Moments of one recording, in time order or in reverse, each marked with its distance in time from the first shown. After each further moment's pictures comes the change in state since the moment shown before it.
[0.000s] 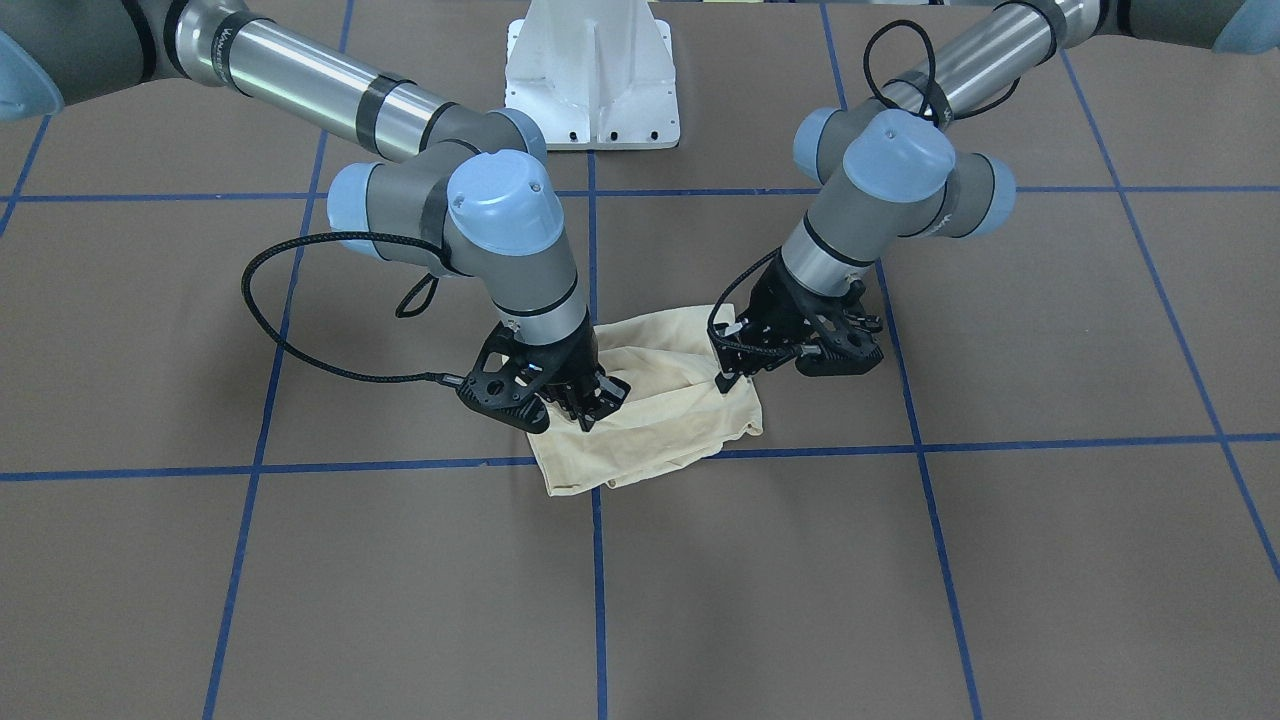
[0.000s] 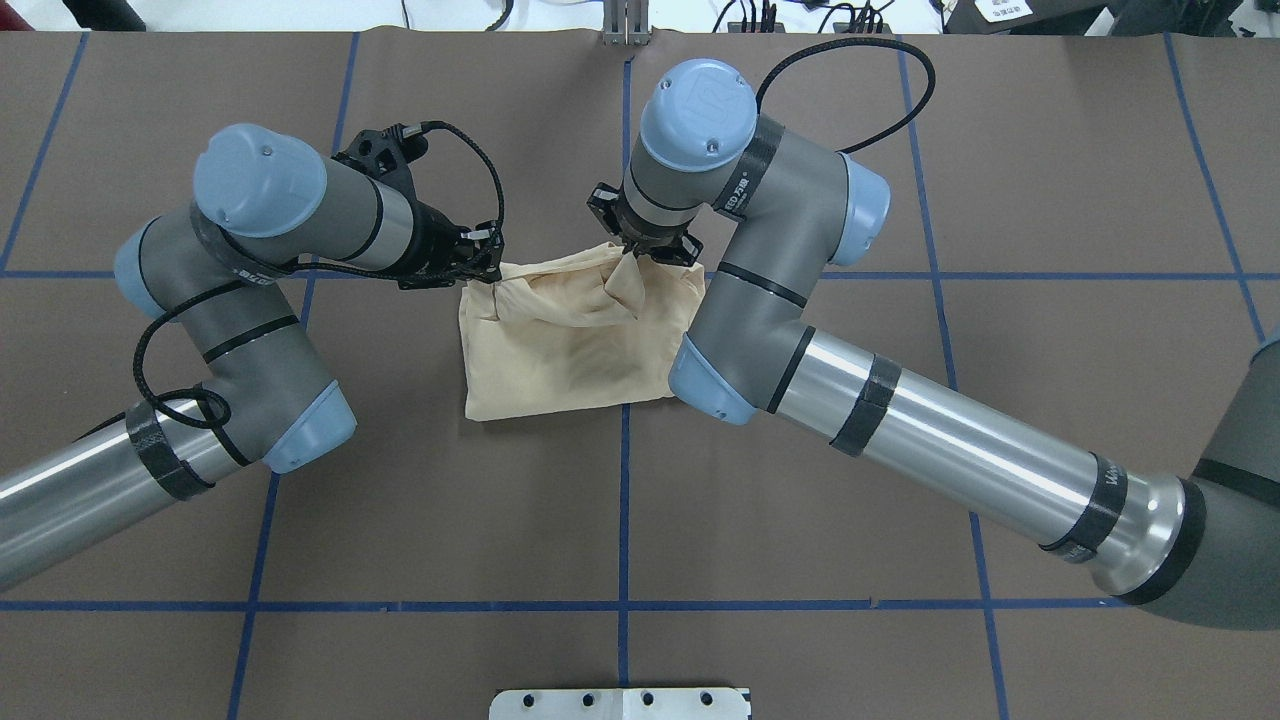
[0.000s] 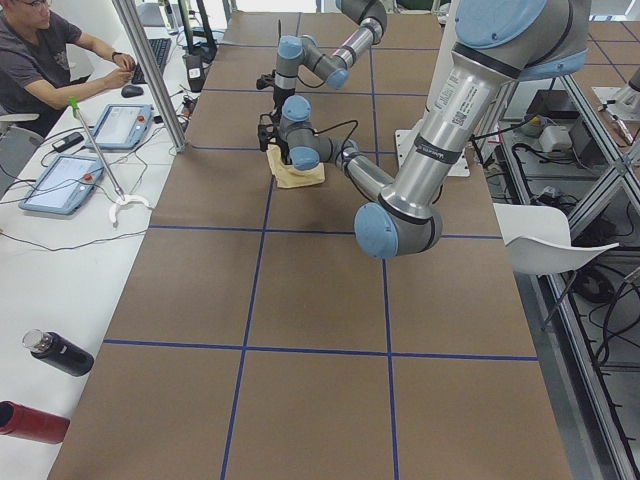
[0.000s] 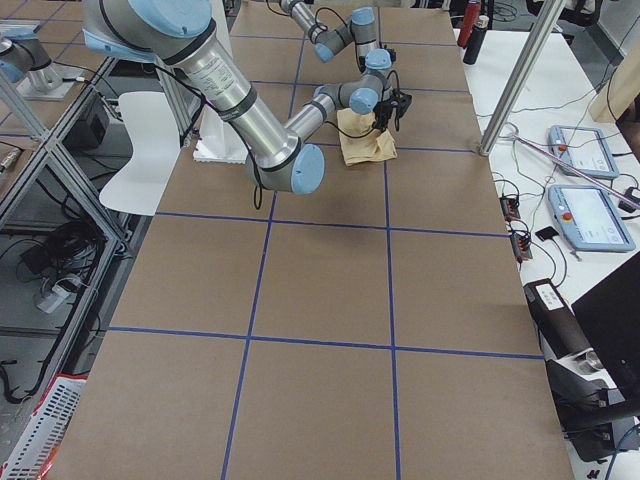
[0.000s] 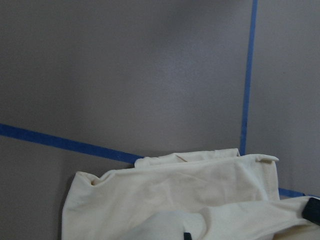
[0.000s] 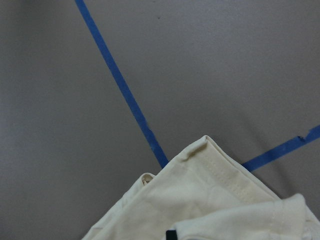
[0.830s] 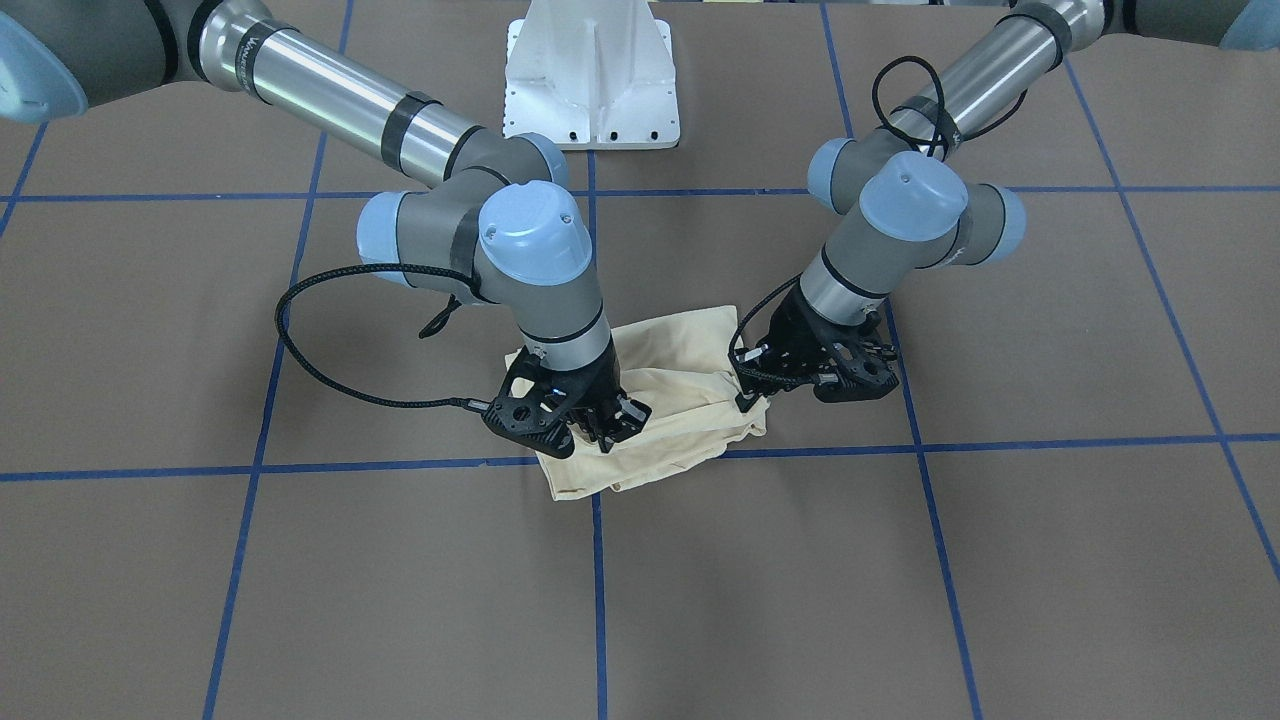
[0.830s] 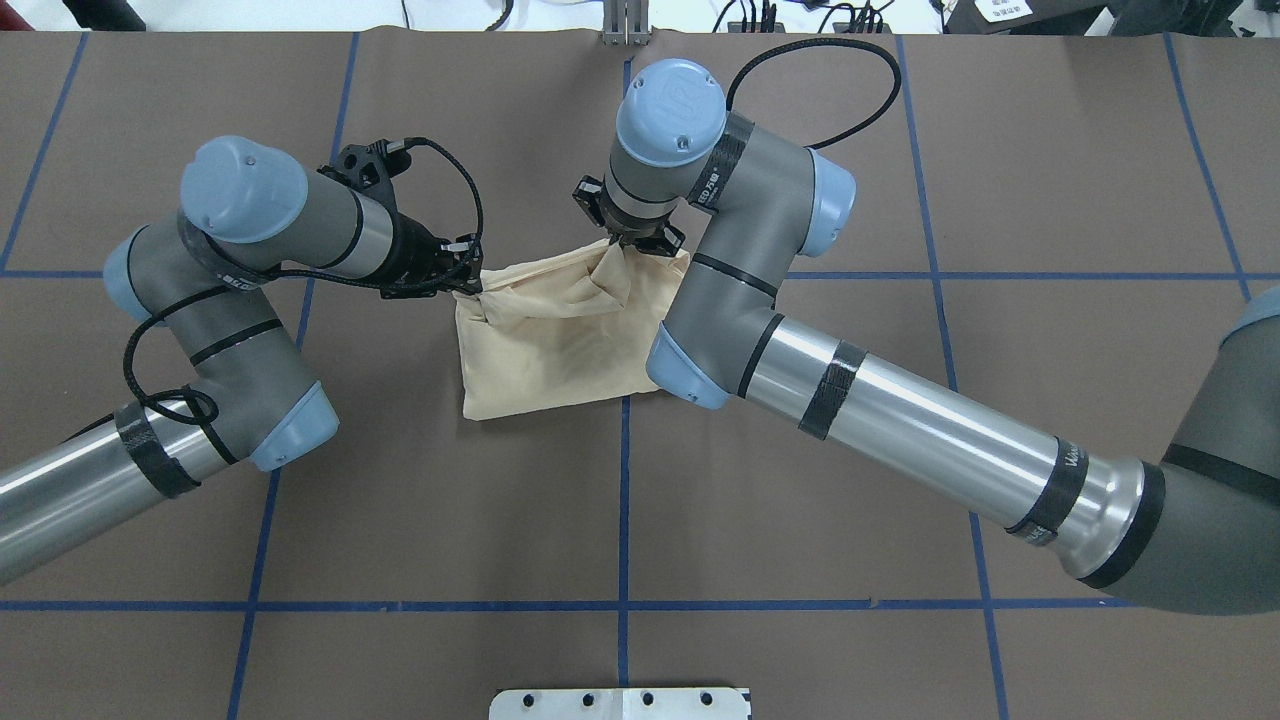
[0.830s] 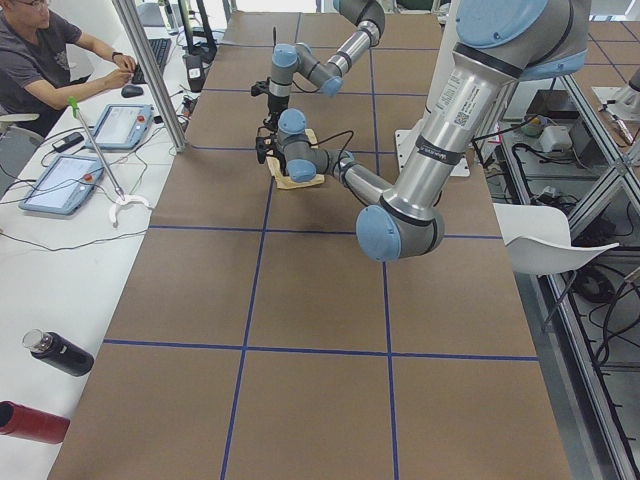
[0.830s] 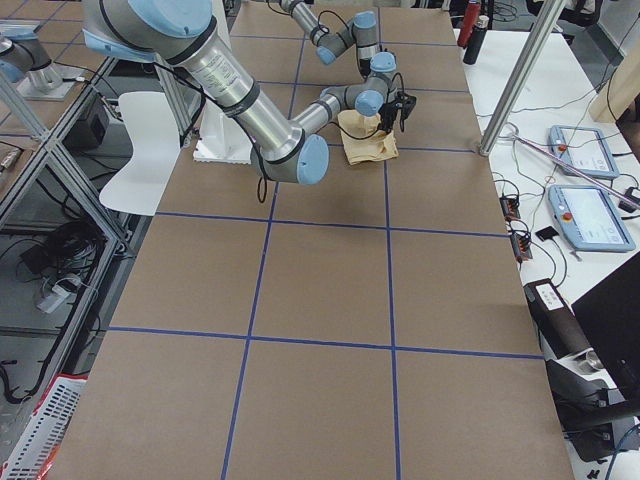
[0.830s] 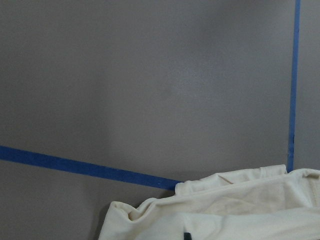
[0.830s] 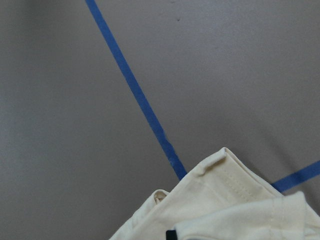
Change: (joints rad) left arm -0.007 0.033 0.013 -0.039 -0.044 0.012; right arm -0.001 0.045 -0.116 0.077 -0.017 -0.001
